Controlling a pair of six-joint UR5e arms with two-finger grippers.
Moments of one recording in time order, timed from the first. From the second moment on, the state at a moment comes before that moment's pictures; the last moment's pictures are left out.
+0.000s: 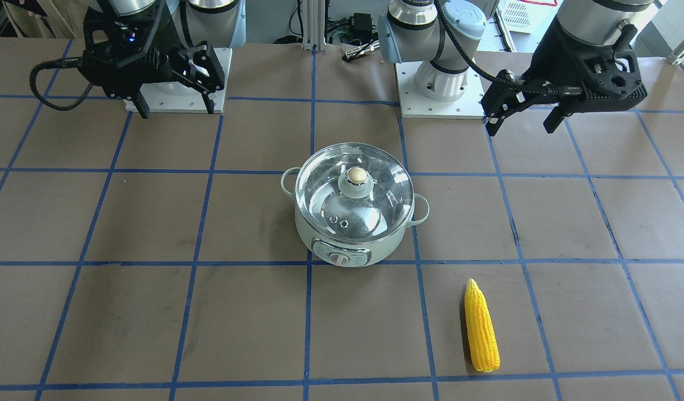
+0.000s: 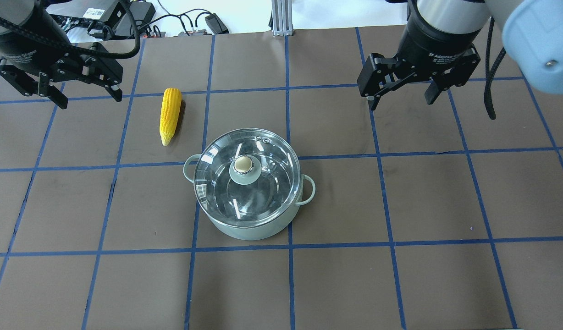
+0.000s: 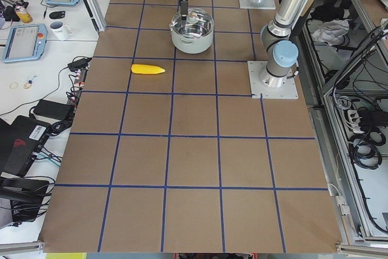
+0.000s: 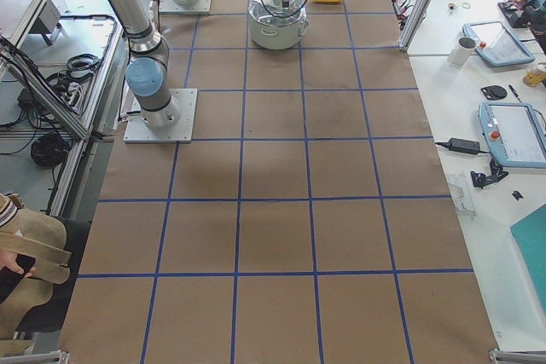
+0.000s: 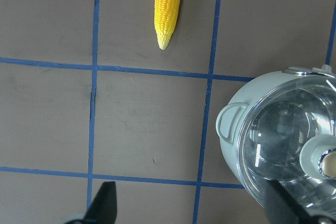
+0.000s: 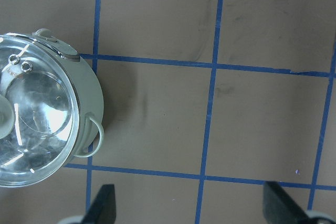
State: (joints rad) left arm -1.43 -1.53 -1.49 -1.67 1.57 0.04; right arm 1.66 -1.61 1.51 -1.50 -1.54 0.01
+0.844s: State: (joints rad) left arm -1.41 -1.69 -1.50 -1.41 1.57 0.24; right arm 1.67 -1.61 1.52 -1.50 -1.61 0.02
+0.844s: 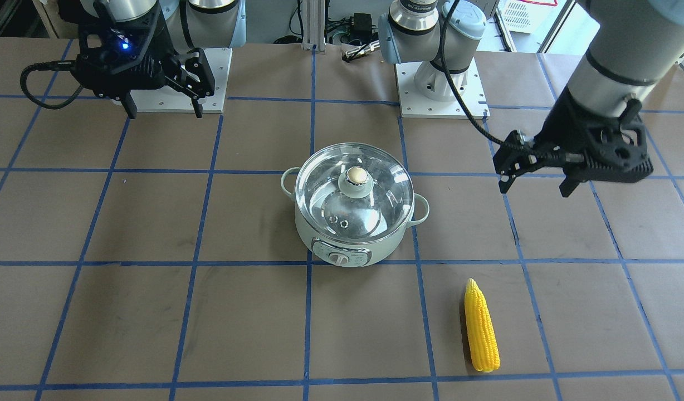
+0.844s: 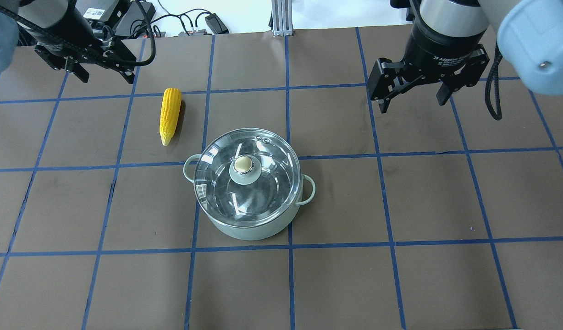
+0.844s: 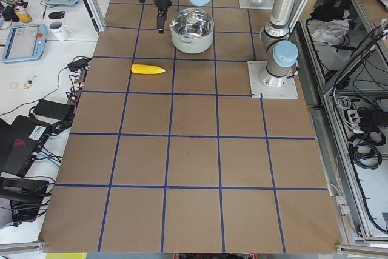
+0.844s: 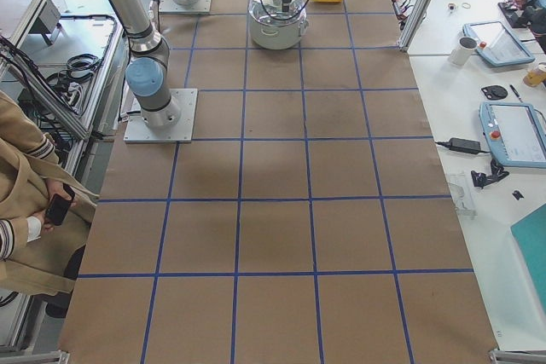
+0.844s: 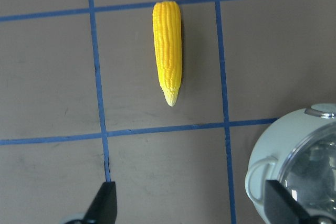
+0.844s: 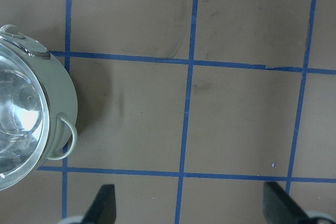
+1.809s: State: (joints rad) left arm -1.41 -2.08 -1.49 -0.94 1.57 0.39; right arm 1.67 -1.61 1.52 -1.50 -1.62 0.01
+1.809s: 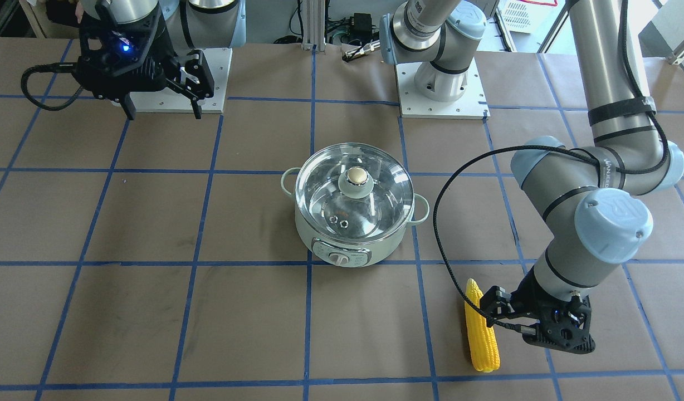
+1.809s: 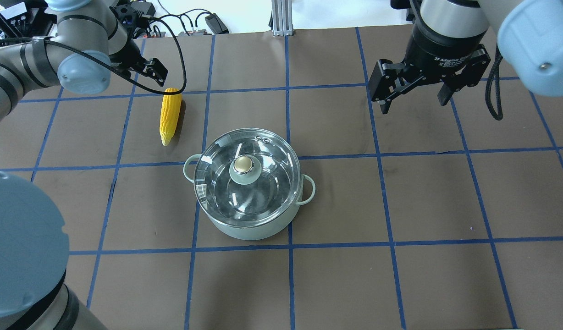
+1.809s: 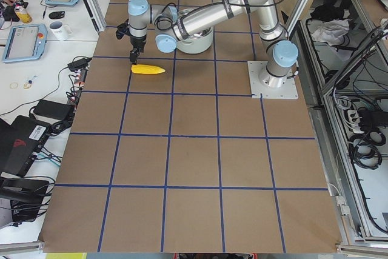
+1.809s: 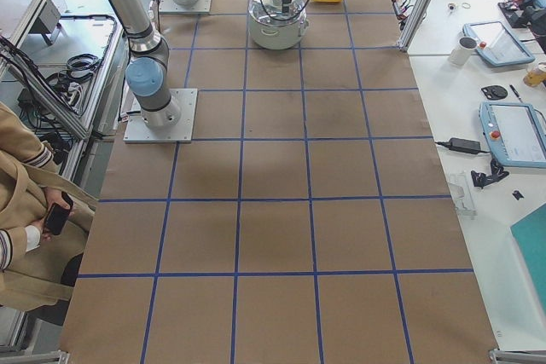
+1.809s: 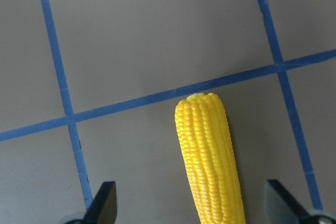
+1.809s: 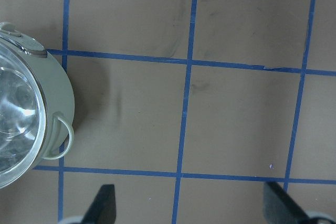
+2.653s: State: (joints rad) left arm -1.41 -2.16 -1.50 -0.91 1.55 0.35; right arm 1.66 -1.57 1.53 -1.51 -1.62 0.01
